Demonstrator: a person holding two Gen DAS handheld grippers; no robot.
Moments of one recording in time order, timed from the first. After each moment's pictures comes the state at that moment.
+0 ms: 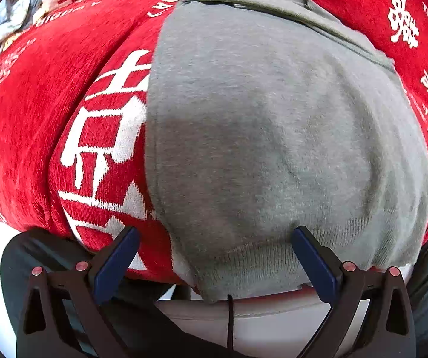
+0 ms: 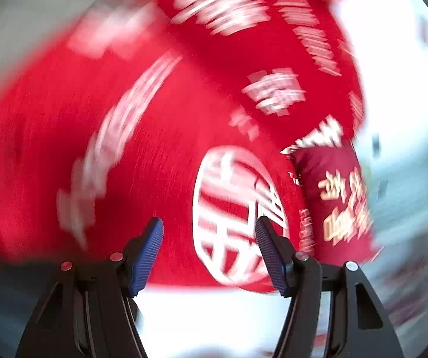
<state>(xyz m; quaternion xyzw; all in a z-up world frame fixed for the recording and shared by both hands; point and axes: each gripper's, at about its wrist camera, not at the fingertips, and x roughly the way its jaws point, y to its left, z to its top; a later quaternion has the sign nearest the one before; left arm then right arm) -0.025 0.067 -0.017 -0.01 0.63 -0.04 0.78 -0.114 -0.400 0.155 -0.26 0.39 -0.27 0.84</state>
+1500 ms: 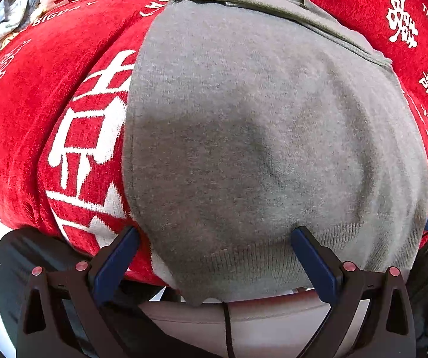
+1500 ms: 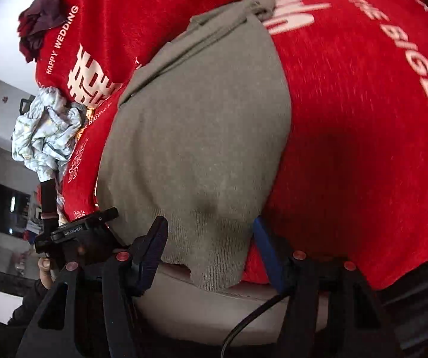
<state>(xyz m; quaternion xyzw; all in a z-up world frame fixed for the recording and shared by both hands) -0.022 0.062 -0.018 -0.02 0.63 -0.05 0.78 -0.087 -0.293 0.024 0.17 0.57 0.11 0.80</state>
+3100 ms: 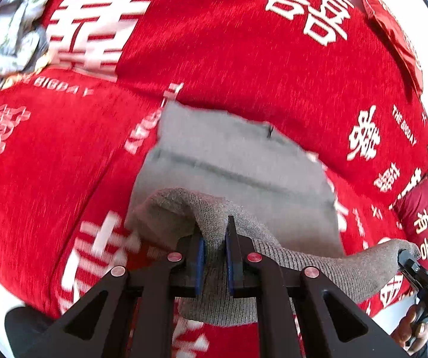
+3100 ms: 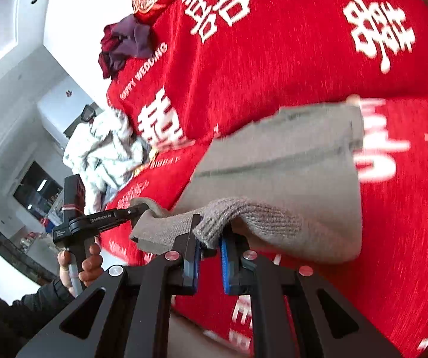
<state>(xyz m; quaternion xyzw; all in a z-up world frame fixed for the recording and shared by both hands) 0.066 0.080 0.113 -0.15 0.46 -0.09 0.87 -0.016 -0.263 0.142 0.14 0.37 0.23 0.89</state>
